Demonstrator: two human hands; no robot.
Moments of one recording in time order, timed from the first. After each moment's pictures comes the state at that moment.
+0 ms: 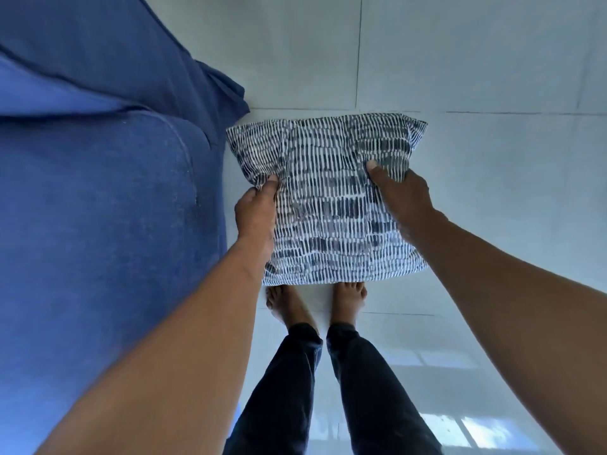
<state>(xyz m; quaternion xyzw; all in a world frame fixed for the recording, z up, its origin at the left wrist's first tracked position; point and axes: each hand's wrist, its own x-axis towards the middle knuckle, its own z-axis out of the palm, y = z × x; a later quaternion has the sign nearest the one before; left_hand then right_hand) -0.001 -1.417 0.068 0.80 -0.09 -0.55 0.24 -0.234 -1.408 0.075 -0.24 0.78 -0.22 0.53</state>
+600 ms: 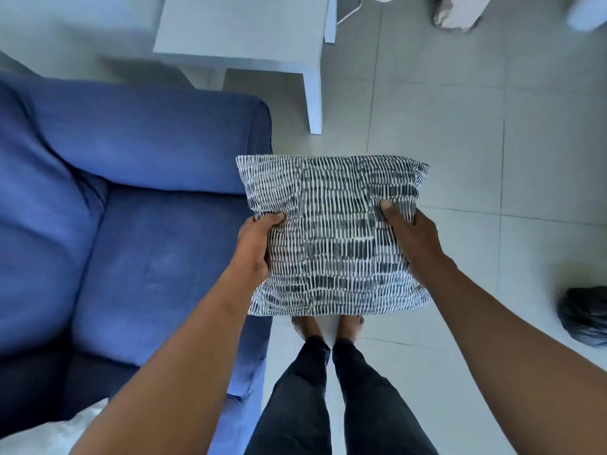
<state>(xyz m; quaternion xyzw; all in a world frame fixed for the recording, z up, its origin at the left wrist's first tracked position) 0.060 -1.394 0.450 0.71 -0.07 -0.61 0.34 -0.218 -1.393 0.437 -0.28 0.71 -0.32 0.56</state>
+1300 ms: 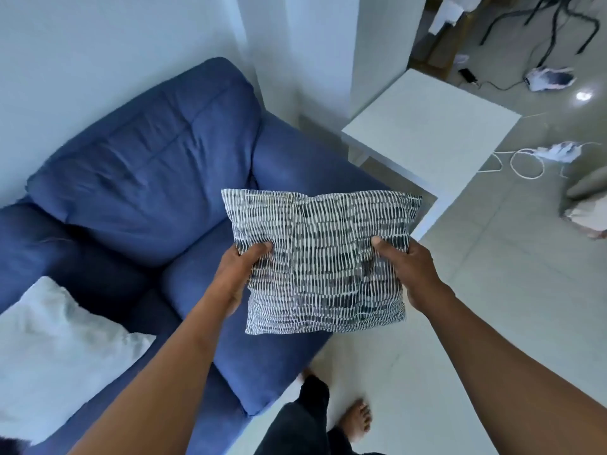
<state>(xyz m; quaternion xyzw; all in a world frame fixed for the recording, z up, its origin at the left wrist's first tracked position) 0.261 -1.277 0.585 0.70 -0.11 -0.45 0.55 0.000 -1.455 0.575 -0.49 0.53 -0.22 0.66</state>
